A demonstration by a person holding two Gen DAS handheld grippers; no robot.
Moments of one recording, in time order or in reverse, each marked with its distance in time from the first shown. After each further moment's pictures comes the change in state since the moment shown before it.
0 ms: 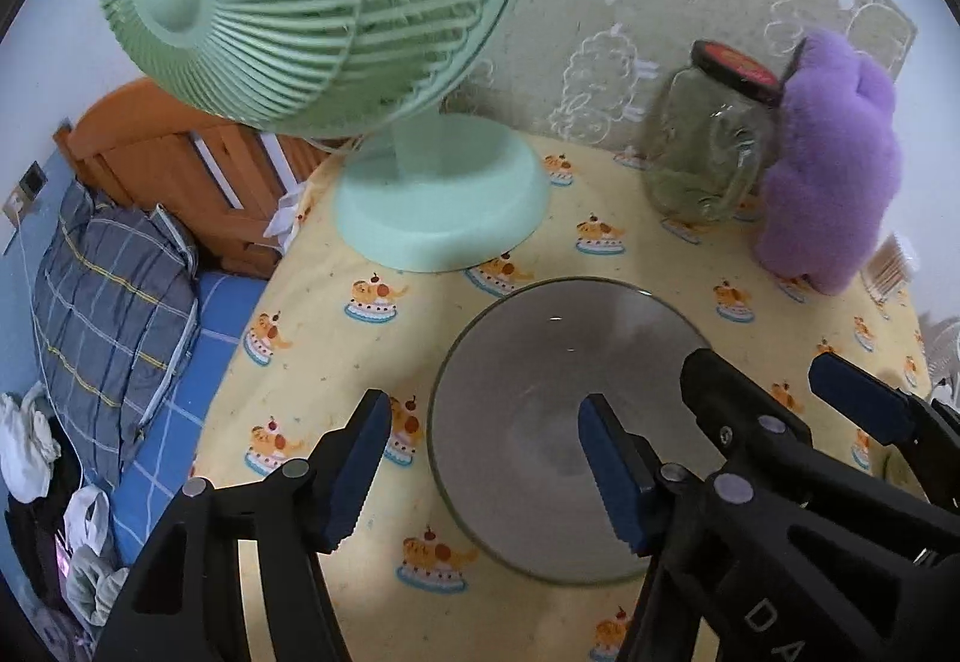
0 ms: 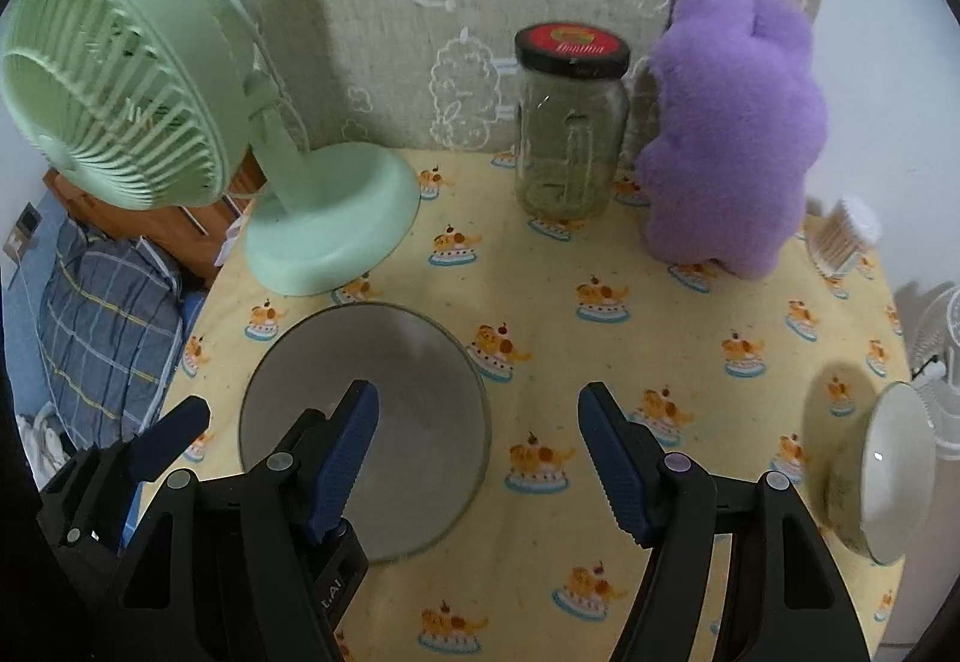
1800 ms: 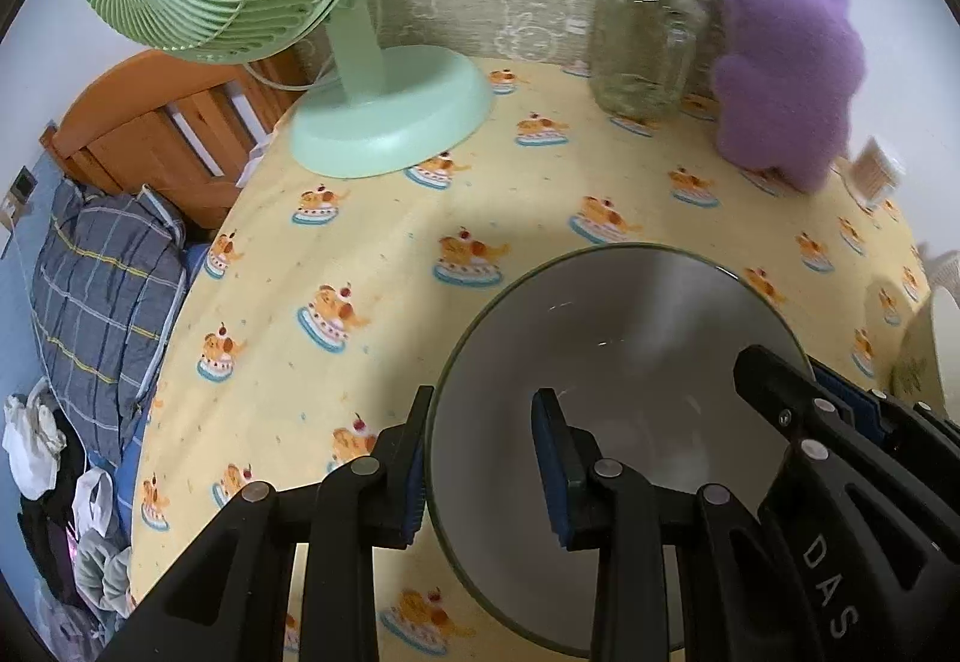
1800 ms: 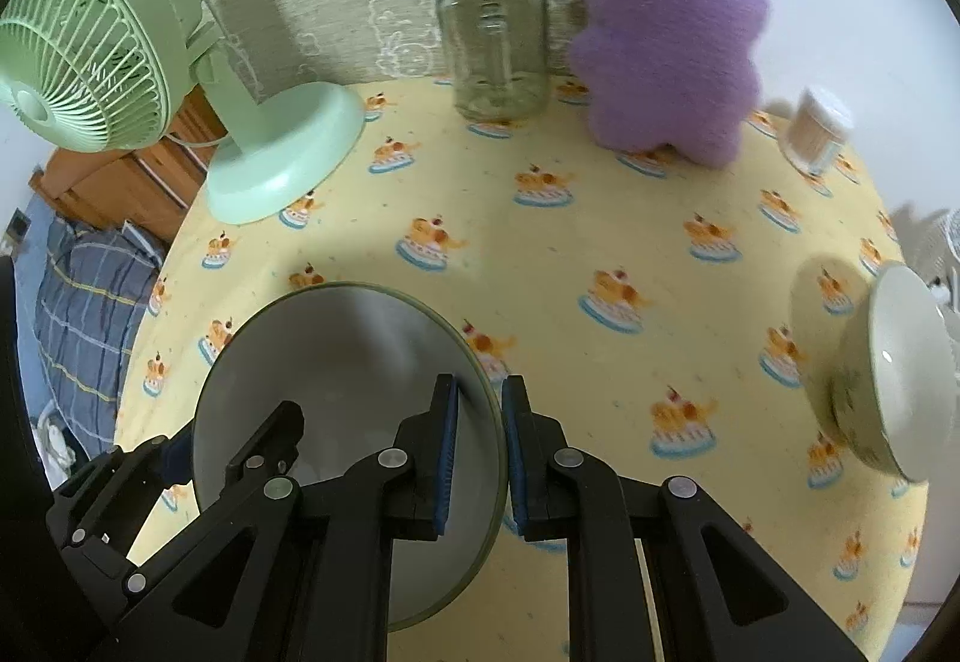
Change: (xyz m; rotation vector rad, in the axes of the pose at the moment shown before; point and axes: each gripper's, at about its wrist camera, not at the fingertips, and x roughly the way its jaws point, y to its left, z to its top) left arm -0.005 -0.042 -0.053 0.066 0.083 0.006; right arm -0.012 -0.045 -0.056 0.080 0.069 -0.017
